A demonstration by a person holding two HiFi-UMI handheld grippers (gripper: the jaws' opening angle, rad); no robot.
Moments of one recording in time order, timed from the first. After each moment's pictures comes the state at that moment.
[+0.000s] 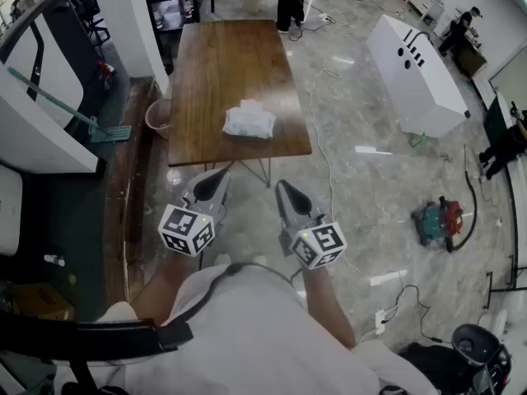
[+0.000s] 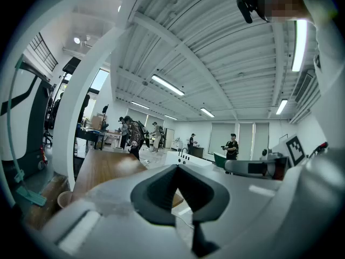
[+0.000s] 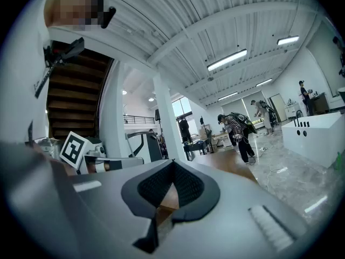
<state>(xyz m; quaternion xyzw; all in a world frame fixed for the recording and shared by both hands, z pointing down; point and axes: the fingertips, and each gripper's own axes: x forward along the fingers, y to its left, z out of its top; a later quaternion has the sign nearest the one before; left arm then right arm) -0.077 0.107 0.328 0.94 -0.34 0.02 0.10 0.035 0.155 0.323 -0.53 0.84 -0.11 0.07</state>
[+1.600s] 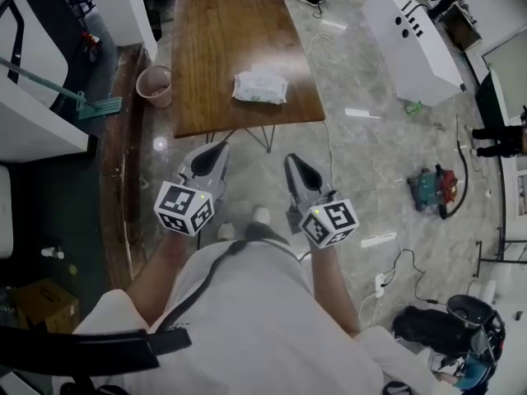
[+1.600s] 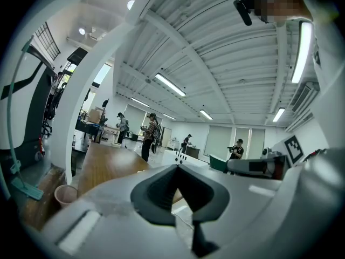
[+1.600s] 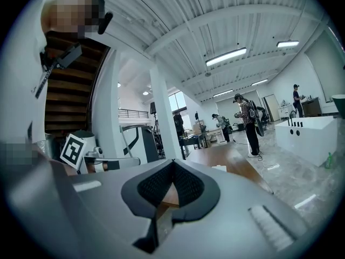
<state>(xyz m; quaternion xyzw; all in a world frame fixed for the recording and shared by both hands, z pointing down) -0.156 0.081 0.355 0.94 -0.31 0.01 0.13 -0.033 0.138 0.341 -0.56 0.82 -0.13 0.04</state>
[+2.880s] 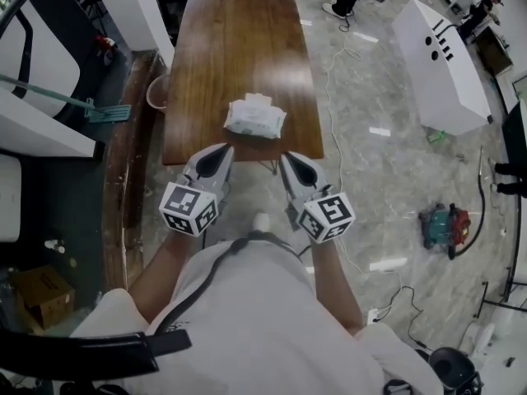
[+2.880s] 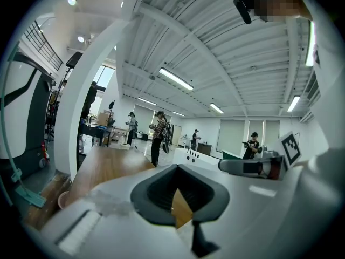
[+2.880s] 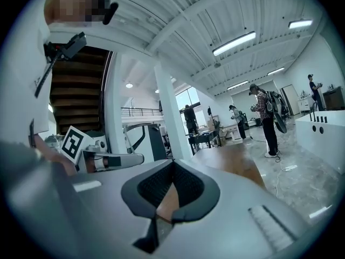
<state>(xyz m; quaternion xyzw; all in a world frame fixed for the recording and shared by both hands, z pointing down) -0.038 -0.037 0.361 0.92 -0.37 0.04 0.11 0.069 -0.008 0.358 -0.48 0.87 -0.13 0.03</state>
